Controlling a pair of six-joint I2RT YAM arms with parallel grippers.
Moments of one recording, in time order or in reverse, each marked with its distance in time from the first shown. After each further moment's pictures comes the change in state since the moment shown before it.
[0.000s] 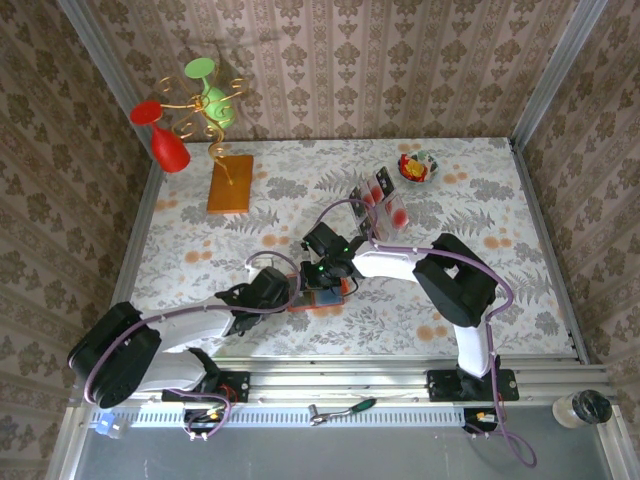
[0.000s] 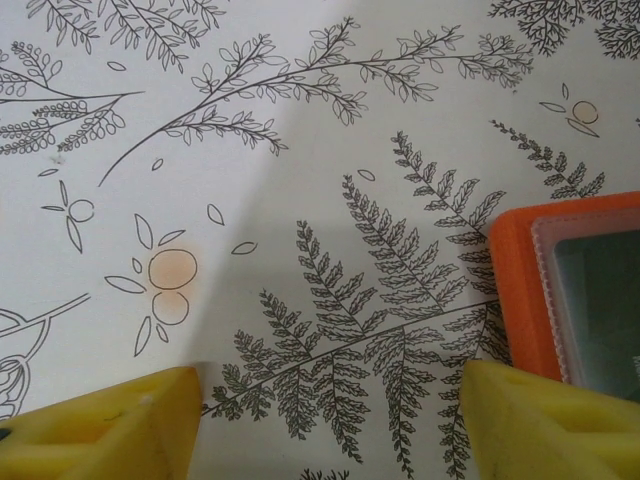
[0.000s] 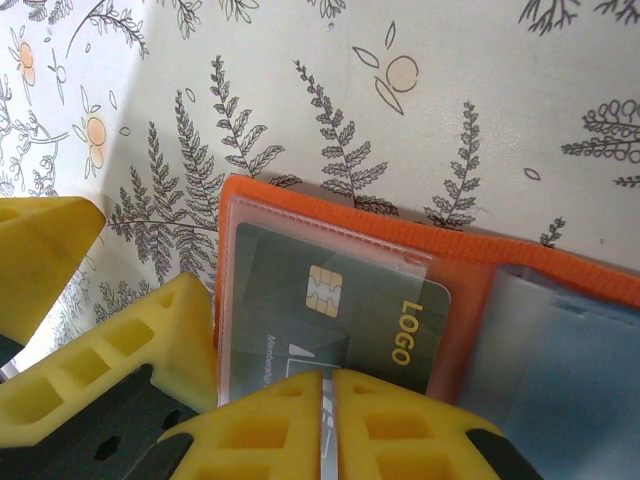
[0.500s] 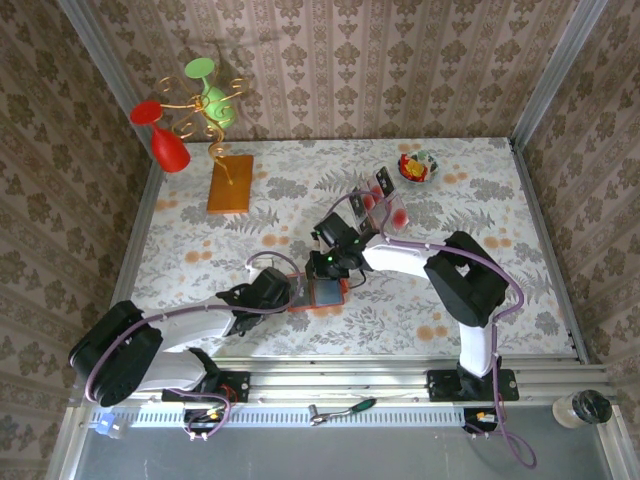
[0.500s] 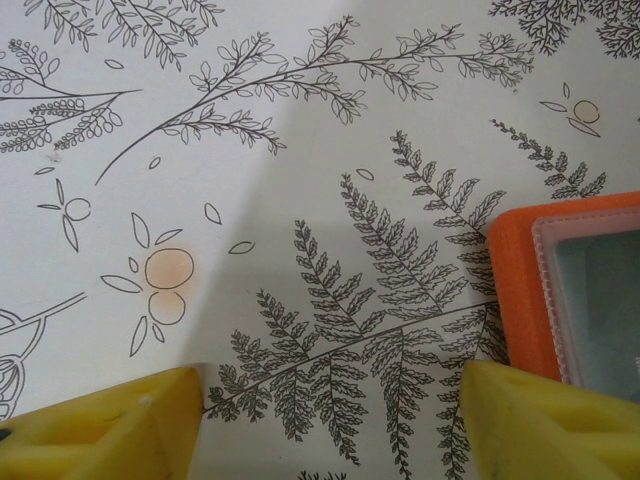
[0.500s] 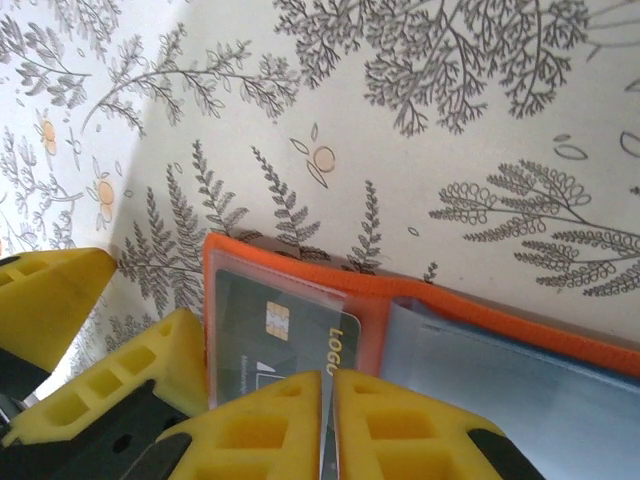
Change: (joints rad) left arm -0.004 0.009 0.000 0.007 -0.008 -0.006; right arm -0.058 -0.047 -0.025 -0.004 0.005 -0.002
